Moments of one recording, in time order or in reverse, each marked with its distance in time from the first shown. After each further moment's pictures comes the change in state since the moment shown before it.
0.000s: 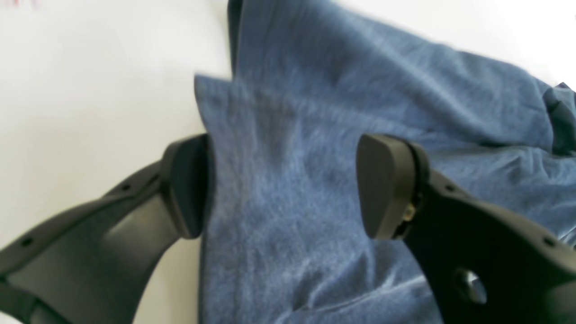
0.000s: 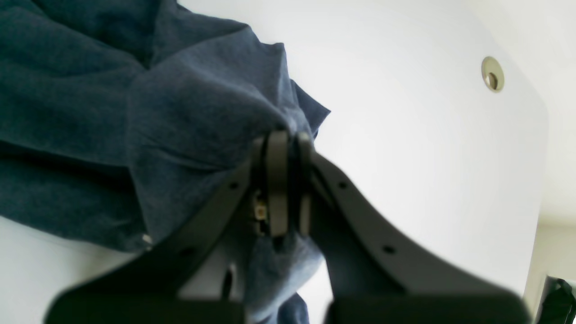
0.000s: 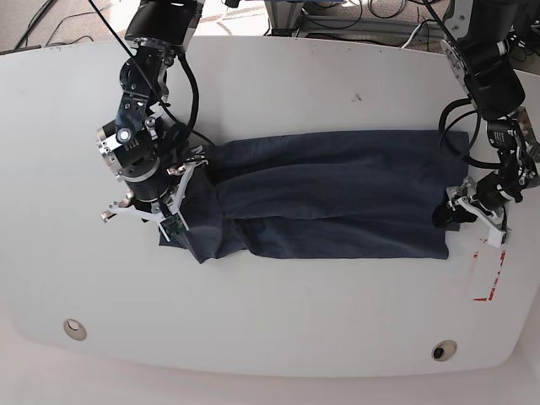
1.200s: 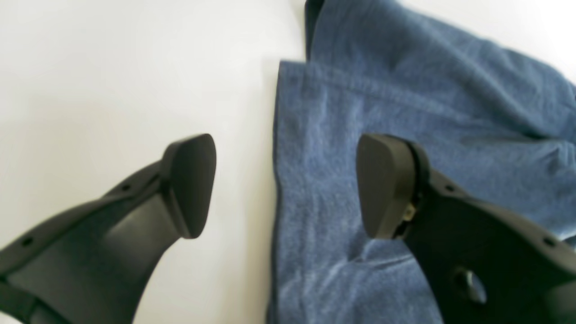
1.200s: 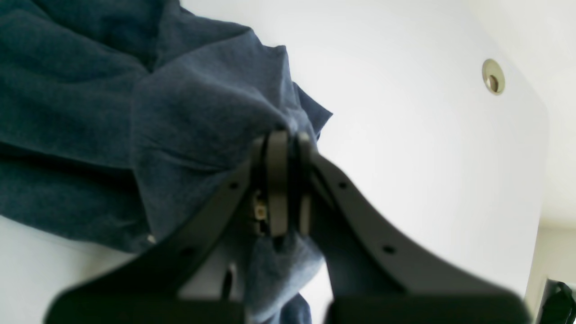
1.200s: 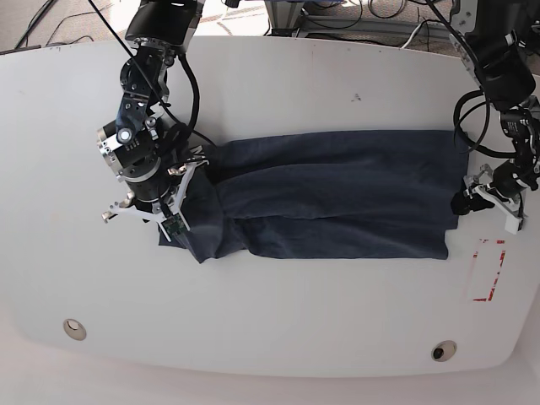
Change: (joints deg) left arm 3.3 -2.3 -3.1 0.7 0.5 0.0 1.1; right arm 0.0 -0.1 0.0 0.0 0.1 0.0 0.0
